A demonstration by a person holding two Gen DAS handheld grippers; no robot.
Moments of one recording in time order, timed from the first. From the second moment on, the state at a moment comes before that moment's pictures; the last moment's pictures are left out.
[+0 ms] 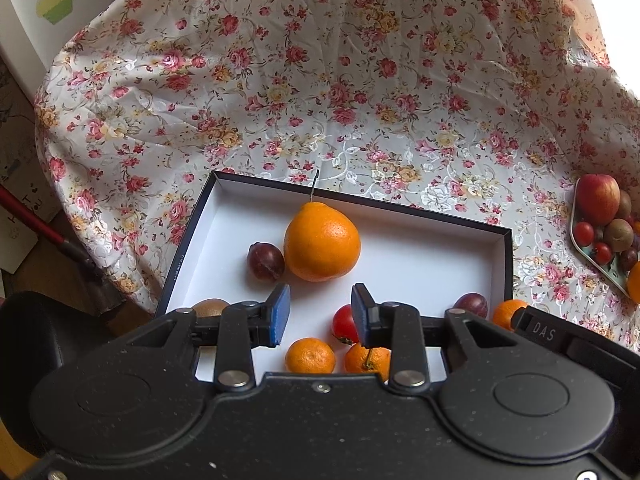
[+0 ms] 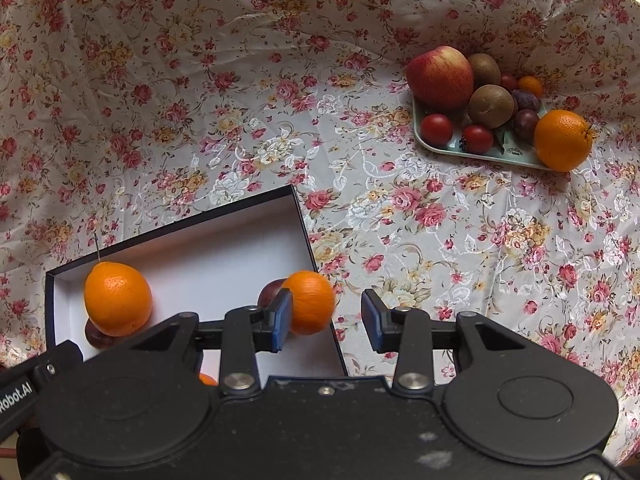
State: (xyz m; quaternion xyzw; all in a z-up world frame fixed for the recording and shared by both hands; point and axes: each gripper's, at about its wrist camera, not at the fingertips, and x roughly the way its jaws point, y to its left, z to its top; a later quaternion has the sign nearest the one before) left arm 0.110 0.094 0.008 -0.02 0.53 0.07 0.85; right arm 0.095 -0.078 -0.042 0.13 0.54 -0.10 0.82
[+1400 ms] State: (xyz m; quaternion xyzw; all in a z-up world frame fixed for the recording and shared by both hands) left arm 0.102 0.079 0.013 0.02 0.52 0.06 0.85; right arm 0.085 -0.074 -0.048 0.06 0.56 -0.10 0.82
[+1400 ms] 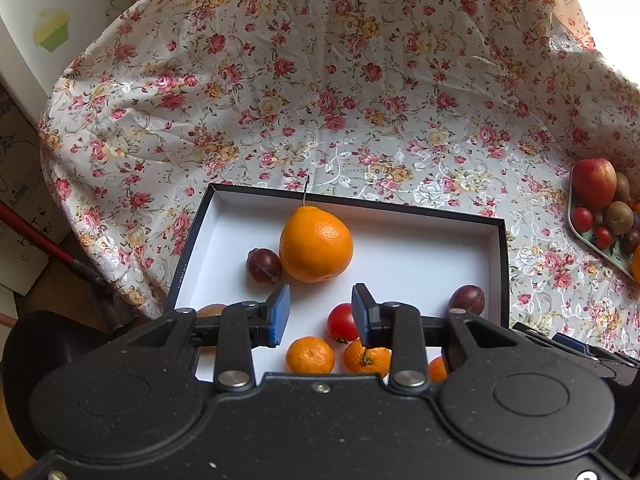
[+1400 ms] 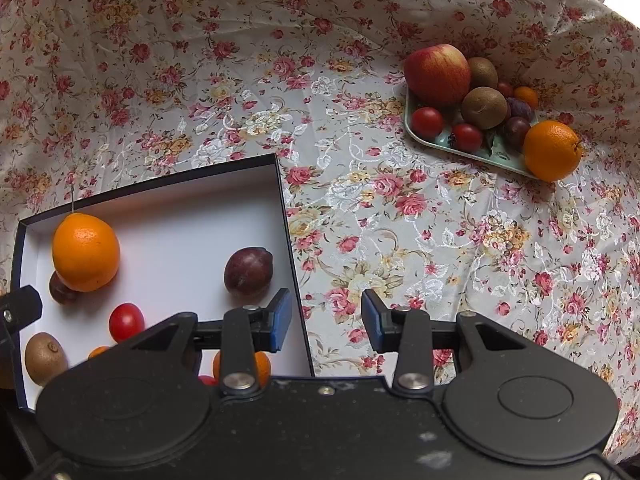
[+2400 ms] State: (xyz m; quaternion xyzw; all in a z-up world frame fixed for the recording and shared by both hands) left arm 0.070 0.077 0.020 0.03 0.51 0.05 0.86; right arm 0.048 -0.067 -0.042 0.04 0.57 -0.11 0.81
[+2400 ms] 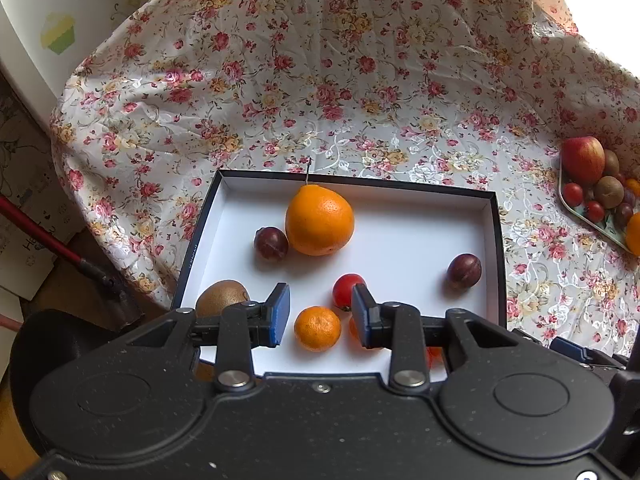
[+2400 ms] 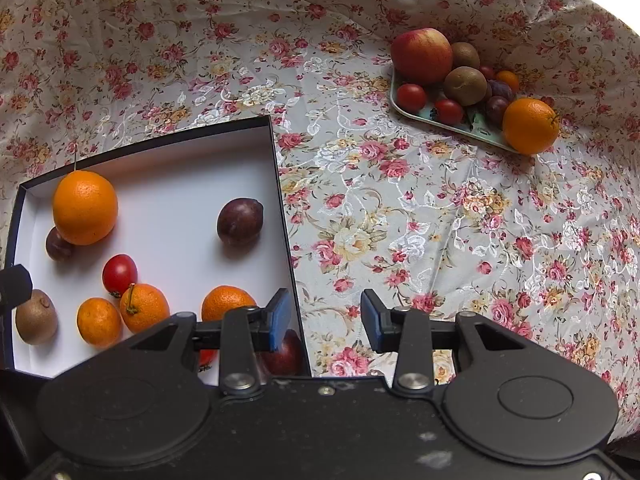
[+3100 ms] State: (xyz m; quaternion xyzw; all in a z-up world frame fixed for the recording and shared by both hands) left arm 0.048 0.067 0.024 0.05 0.51 0.02 0.86; right arm 0.017 -0.075 -0.036 0.05 0.57 -0.12 0.81
